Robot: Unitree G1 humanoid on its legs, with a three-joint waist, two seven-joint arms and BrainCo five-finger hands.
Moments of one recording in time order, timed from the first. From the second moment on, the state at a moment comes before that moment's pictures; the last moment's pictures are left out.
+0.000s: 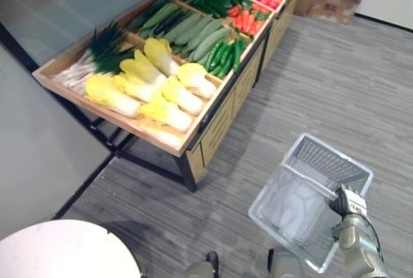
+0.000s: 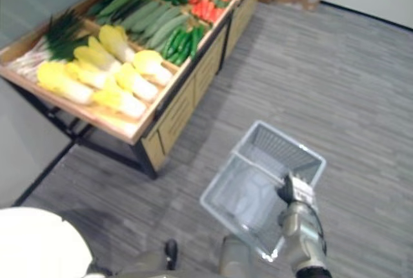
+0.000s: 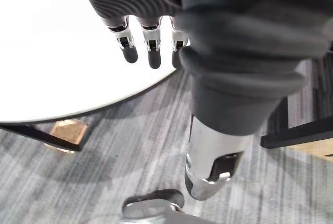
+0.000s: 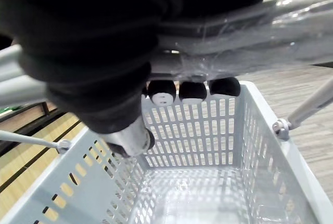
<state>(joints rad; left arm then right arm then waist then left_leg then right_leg) 0.11 0.16 0.03 1.04 0.11 0.11 0.39 0.08 -0.33 0.00 0.33 -0.77 0.12 -0.35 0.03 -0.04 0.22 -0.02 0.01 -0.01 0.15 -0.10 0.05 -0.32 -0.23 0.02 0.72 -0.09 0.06</state>
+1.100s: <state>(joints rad) 0.10 0.14 -0.03 1.10 0.18 0.12 0.40 0.08 -0.31 0.01 0.36 -0.74 0.09 -0.36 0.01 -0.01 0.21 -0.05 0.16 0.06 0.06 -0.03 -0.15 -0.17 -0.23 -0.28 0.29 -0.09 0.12</state>
